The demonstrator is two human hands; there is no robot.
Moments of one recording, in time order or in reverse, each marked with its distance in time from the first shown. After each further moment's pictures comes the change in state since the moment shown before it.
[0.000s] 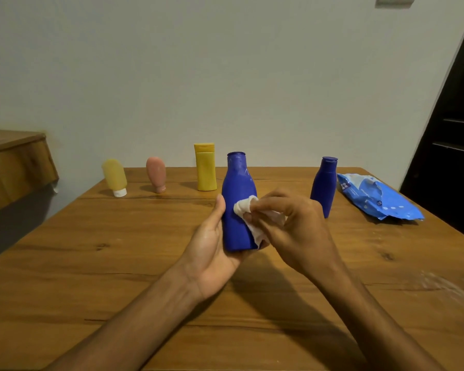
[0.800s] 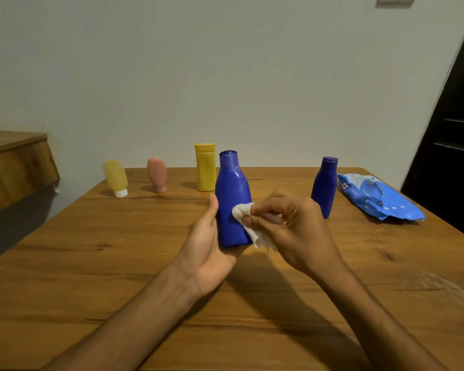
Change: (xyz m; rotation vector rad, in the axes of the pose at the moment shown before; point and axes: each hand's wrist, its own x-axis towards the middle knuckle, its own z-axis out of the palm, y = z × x) left_hand 0.004 0.004 -0.004 -0.038 0.048 0.022; right_hand 0.001 0.002 0.004 0.080 -0.006 0.123
